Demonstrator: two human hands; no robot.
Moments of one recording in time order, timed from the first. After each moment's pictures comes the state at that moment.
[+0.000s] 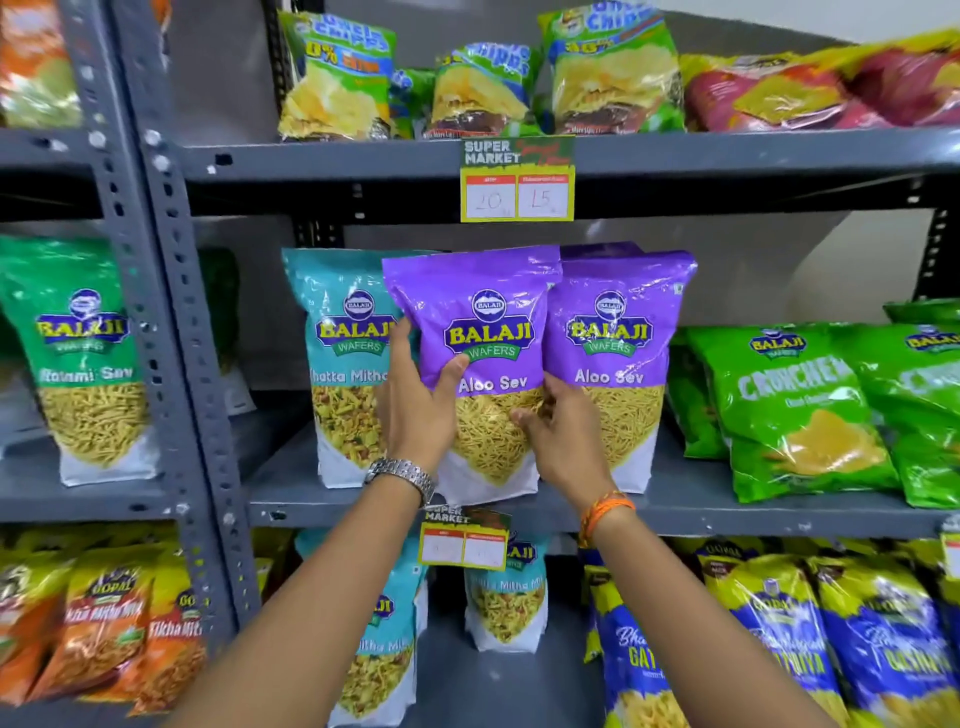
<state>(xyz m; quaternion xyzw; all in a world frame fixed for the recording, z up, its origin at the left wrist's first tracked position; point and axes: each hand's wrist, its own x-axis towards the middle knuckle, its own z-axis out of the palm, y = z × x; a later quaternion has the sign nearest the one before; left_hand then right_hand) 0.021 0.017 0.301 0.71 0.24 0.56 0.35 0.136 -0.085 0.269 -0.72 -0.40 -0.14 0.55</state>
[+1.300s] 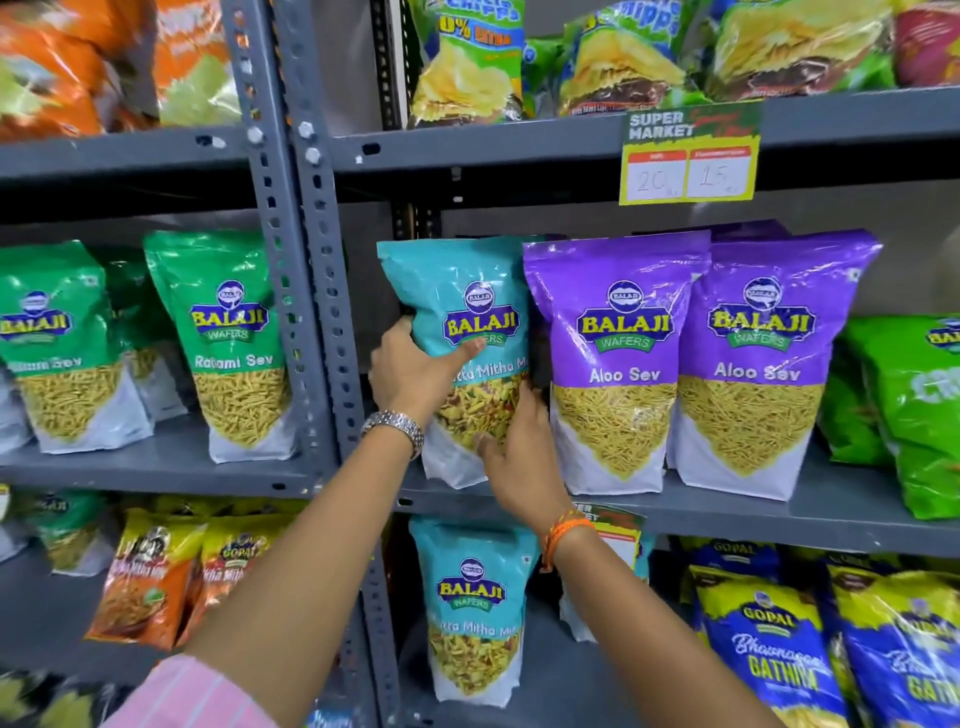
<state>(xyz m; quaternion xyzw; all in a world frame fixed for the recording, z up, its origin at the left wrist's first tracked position) -0.061 0.142 0.328 0.71 0.33 0.53 0.32 0.018 0.045 0.243 -0.72 -0.45 -0.05 0.53</state>
